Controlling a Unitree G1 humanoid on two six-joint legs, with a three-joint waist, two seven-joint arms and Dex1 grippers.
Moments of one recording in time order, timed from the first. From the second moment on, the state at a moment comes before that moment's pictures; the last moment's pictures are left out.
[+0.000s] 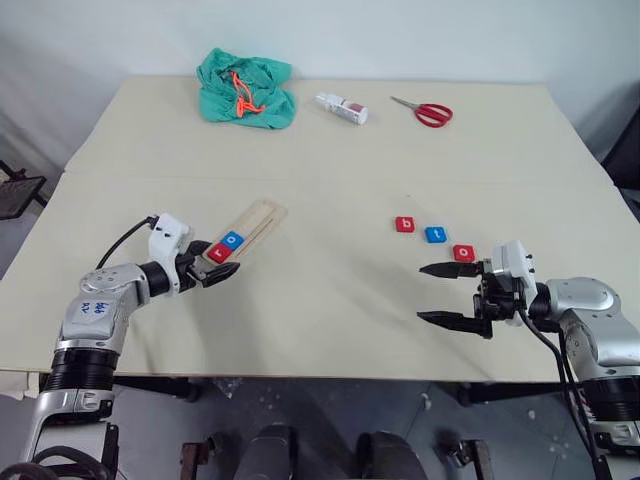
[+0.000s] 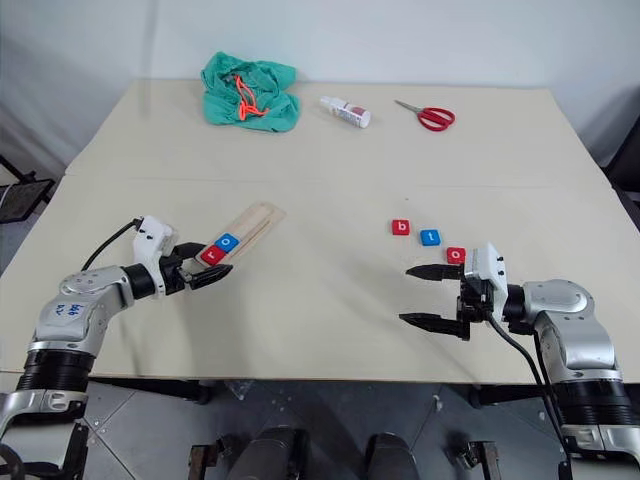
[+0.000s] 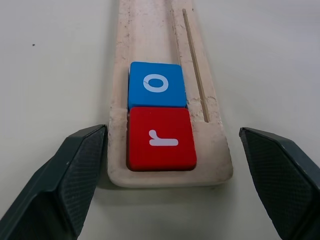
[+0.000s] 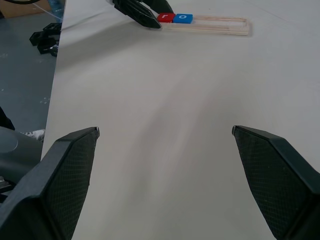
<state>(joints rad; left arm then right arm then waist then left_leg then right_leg) -0.49 0.67 0.09 0.32 -0.30 0.43 -0.76 -0.32 -0.73 -0.09 0.11 0.49 0.17 1.38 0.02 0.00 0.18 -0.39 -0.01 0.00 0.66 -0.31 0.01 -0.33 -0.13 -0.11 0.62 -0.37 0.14</state>
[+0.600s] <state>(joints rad) -0.47 0.69 0.04 0.24 -0.24 0.43 -0.83 -0.32 -0.73 -0.09 0.12 0.49 0.17 1.37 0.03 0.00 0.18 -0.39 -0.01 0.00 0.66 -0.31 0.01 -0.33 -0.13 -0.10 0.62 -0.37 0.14</state>
